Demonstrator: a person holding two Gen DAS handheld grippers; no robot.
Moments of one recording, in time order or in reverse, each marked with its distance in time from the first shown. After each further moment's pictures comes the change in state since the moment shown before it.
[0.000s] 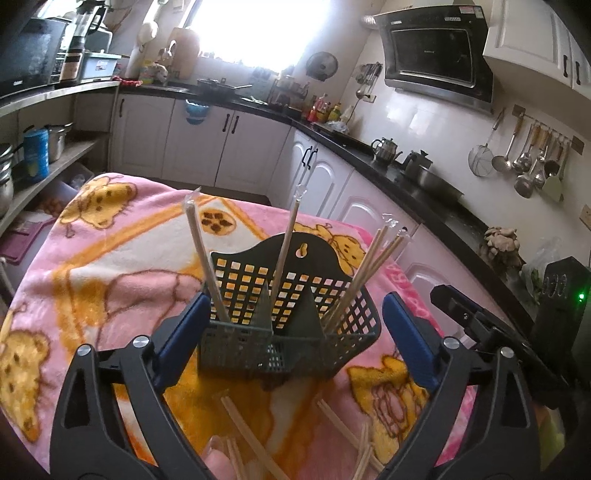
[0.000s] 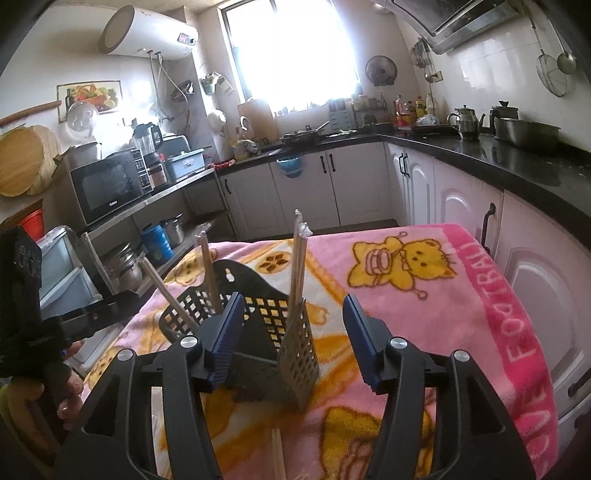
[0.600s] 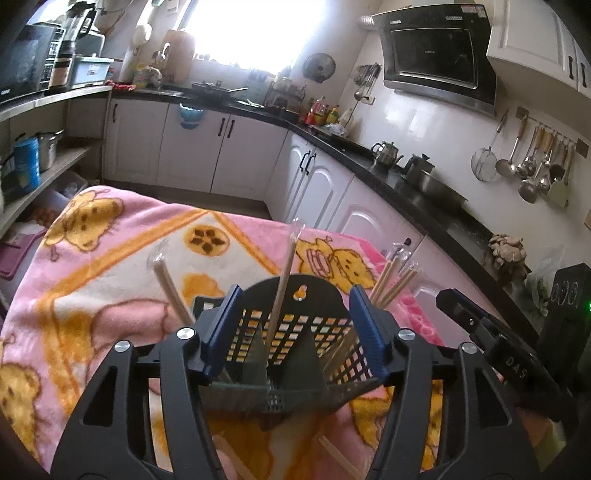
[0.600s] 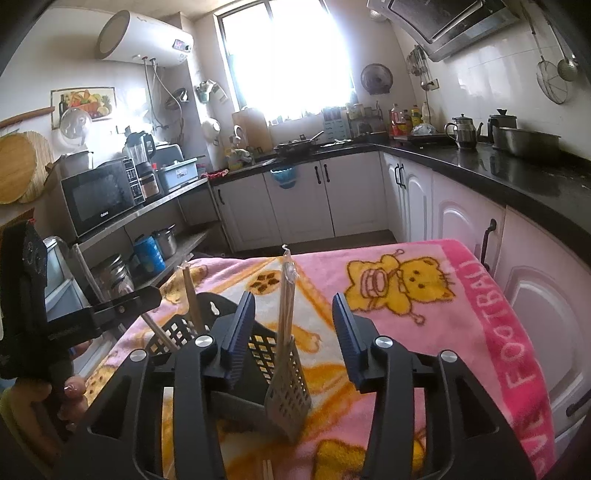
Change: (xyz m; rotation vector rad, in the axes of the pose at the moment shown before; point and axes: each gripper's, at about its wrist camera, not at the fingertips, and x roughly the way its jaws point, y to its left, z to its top) left arm 0.036 -0.001 0.029 0.012 -0.002 -0.006; right arm 0.022 -0.007 0.024 0.003 -0.035 -0.026
